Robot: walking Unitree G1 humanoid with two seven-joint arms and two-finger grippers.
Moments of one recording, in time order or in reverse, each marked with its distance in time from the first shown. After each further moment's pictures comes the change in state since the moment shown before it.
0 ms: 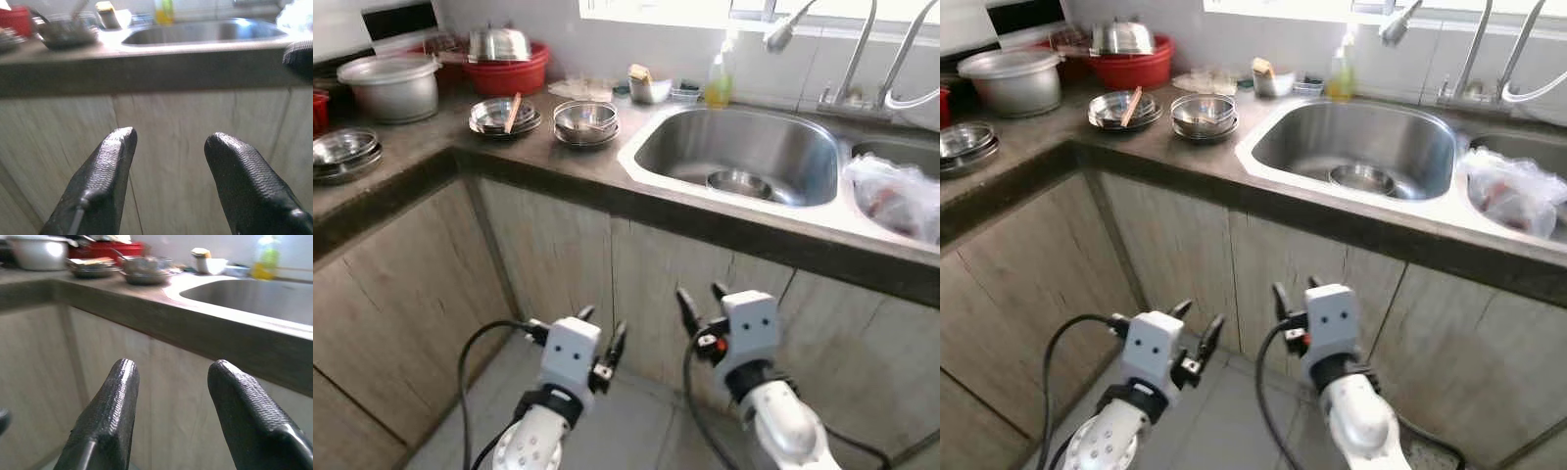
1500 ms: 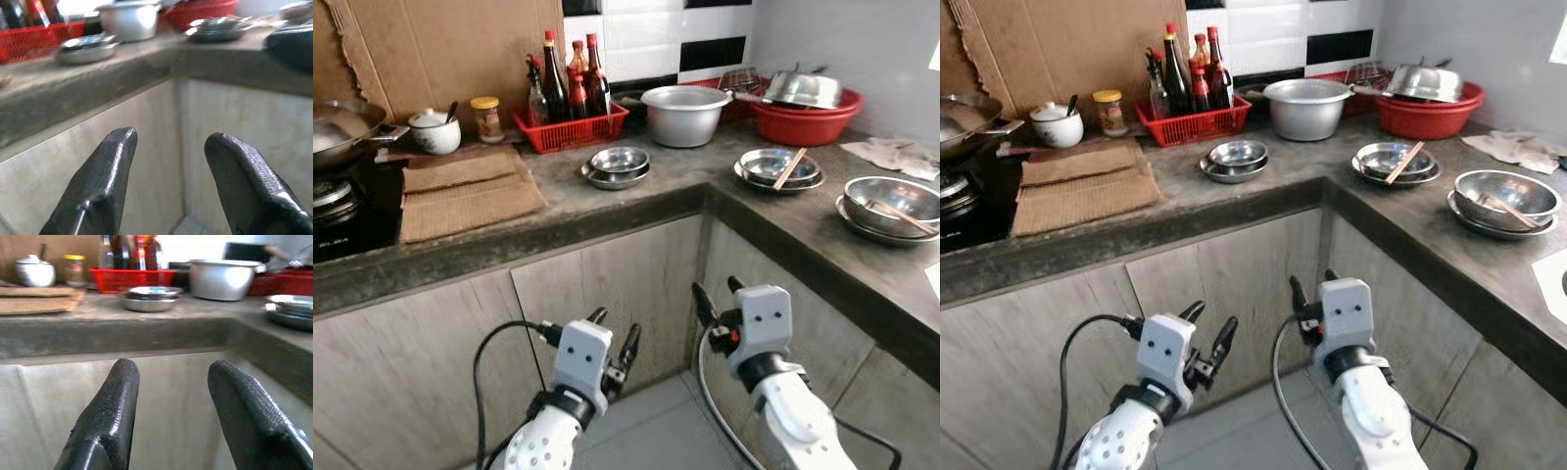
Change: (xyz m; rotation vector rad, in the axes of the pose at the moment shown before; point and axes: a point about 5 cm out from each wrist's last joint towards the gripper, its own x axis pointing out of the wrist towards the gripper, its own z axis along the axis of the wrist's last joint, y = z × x) left arm 0.000 -0.003 -0.004 0.001 0.008 -0.016; right arm 0.010 -0.007 0.003 0.003 -0.026 -0.023
